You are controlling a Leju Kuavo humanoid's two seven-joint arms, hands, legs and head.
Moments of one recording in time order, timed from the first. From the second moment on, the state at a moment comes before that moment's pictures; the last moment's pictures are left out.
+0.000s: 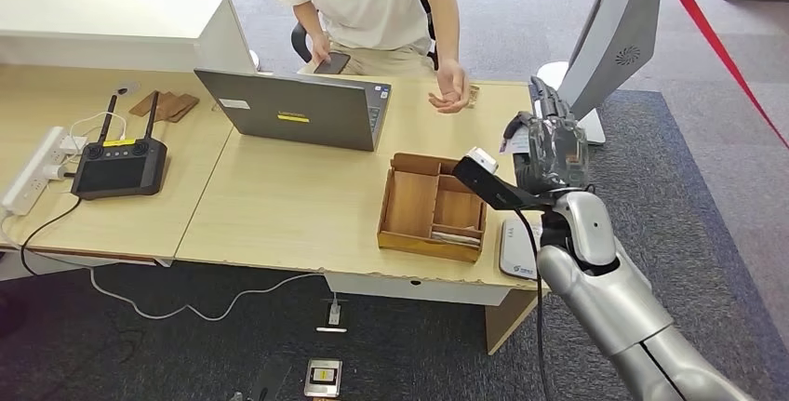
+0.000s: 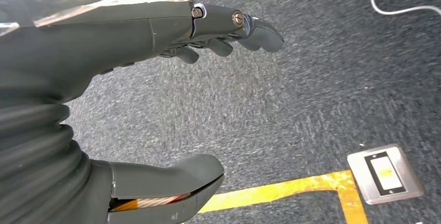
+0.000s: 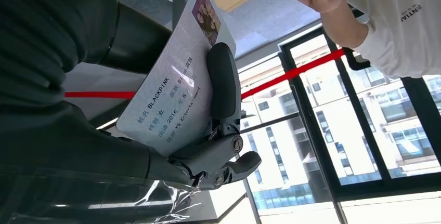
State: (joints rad) left arm -0.26 0.02 -1.19 -0.26 0.74 0.61 0.07; right arm -0.75 -0.20 0.71 -1.07 0.91 -0.34 0.32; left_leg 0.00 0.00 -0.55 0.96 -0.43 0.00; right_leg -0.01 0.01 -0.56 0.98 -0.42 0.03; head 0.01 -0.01
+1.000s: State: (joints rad) left arm -0.31 0.00 -1.26 -0.26 0.71 0.60 0.11; right arm -1.06 -0.01 0.80 -0.55 0.92 -0.22 0.32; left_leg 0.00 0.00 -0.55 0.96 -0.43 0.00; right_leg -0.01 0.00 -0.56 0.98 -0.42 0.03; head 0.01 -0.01
